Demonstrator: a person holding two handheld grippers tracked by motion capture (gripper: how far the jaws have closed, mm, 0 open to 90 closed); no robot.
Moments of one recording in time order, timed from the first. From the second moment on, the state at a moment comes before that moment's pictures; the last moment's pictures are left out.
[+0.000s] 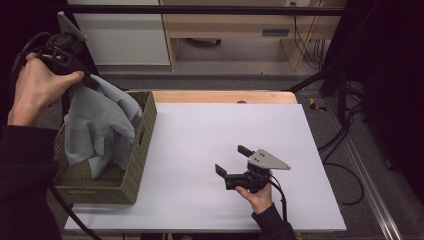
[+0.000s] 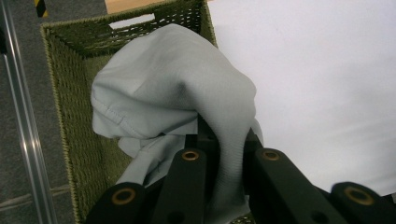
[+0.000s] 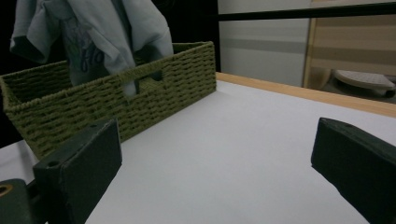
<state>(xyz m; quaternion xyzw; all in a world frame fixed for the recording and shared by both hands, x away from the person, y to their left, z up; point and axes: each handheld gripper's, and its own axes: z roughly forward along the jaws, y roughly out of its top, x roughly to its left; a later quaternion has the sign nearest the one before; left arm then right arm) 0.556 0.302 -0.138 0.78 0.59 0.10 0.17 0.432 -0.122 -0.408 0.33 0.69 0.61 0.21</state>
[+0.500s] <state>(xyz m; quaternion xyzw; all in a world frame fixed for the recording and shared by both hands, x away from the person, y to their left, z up) 0.557 0.300 -0.133 0.78 0.59 0.10 0.17 0.469 -0.041 -0.394 0.30 0.70 0.63 0.15</state>
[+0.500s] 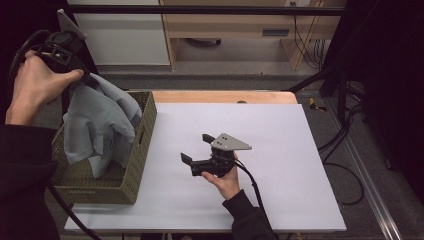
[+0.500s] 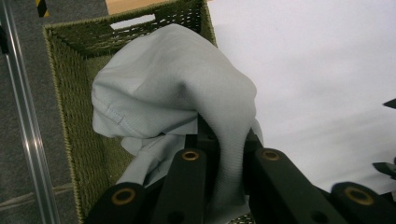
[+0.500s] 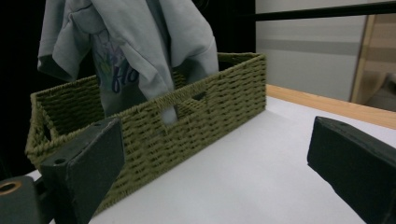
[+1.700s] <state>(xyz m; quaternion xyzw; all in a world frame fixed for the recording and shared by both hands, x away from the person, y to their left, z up) 0.556 0.301 -0.134 0.79 0.59 0.10 0.17 0.517 0.096 -0.384 0.26 0.73 0.62 0.12</state>
